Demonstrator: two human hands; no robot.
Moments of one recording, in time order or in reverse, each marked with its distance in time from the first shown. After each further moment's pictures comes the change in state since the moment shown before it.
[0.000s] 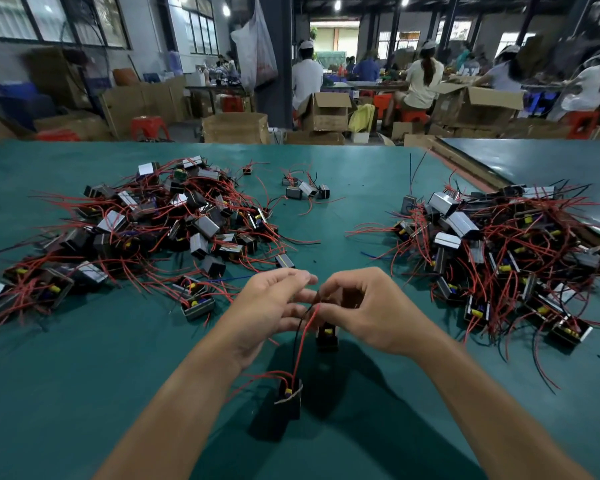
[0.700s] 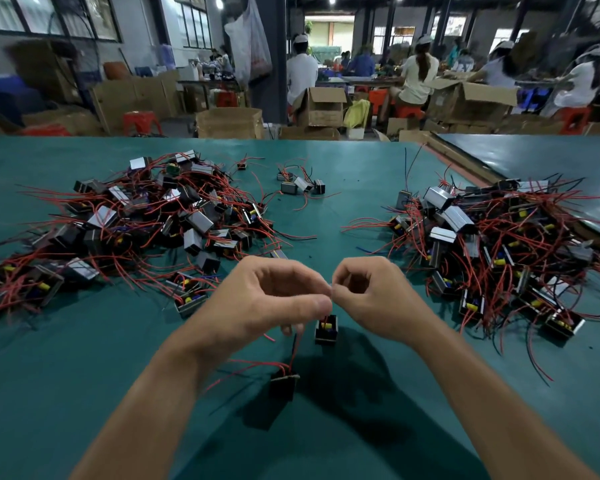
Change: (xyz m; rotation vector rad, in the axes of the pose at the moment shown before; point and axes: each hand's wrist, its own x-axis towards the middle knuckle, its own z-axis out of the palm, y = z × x) left_hand -0.016 0.013 -0.014 0.234 -0.293 0.341; right_hand 0.002 0.004 -0.009 -0.198 0.161 0.073
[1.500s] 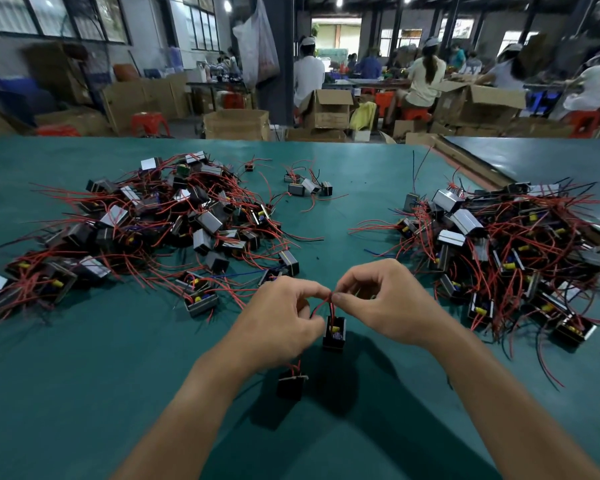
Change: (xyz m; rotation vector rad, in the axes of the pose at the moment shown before) left_hand 0.007 -0.032 0.013 0.609 0.184 -0.081; right_hand -0.003 -0.001 -0.004 0.100 -0.116 -0.039
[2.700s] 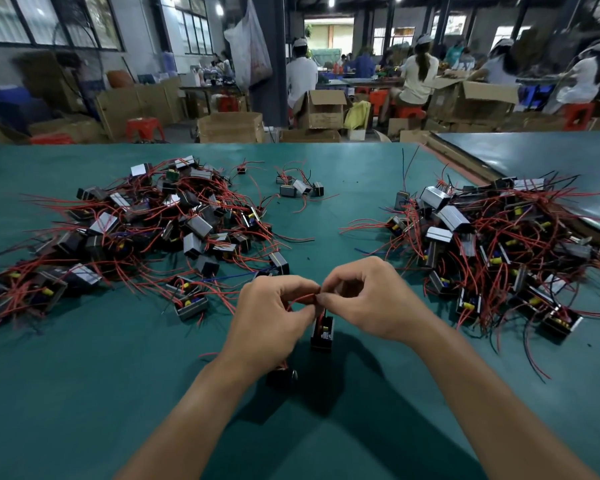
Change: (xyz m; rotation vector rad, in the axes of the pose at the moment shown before) left_hand 0.003 0.002 0.017 -0.162 0.224 0.065; right_hand 0.001 -0.003 -0.001 -0.025 0.023 0.003
